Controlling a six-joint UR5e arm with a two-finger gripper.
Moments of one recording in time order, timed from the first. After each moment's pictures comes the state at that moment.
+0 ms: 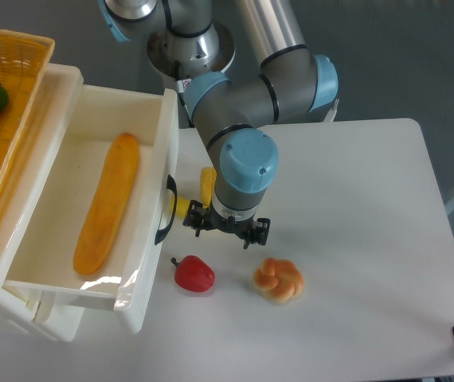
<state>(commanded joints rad) 2.42 -1.96 -1.58 -1.26 1.45 0.62</state>
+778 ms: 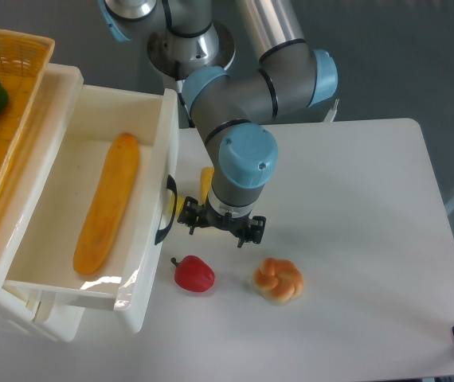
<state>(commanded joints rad) 2.41 -1.94 -1.58 -1.26 1.42 0.62</state>
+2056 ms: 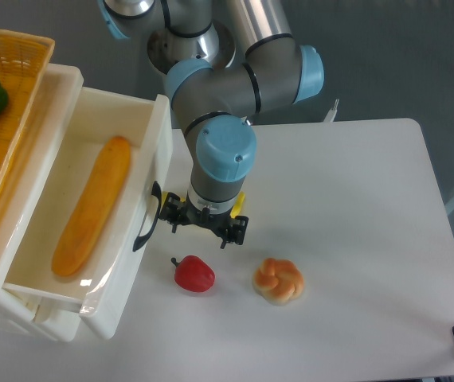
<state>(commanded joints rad) 2.36 -1.93 -1.57 -1.25 1.40 0.62</state>
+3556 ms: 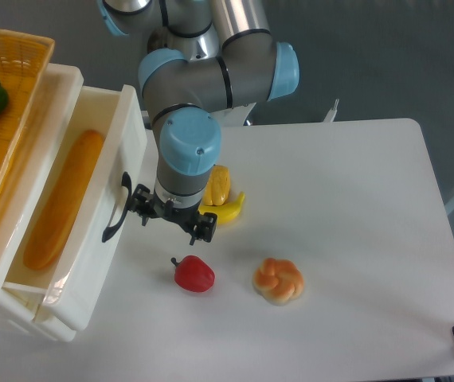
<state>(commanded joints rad) 2.28 -1.89 -1.59 -1.28 1.38 0.62</state>
